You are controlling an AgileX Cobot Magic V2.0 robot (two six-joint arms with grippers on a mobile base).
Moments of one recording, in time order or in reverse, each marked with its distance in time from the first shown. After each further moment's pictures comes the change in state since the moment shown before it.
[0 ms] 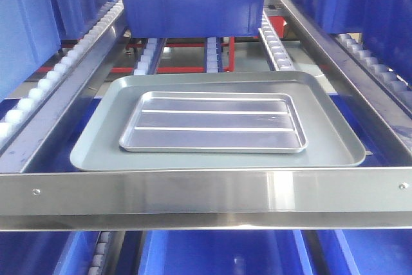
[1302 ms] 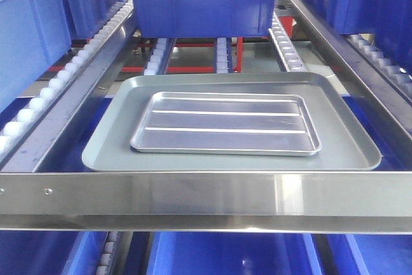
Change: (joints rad) left arm 0.583 -0.004 0.284 -0.210 -0.358 0.263; right arm 0.000 -0.002 0.000 0.000 0.006 -0.005
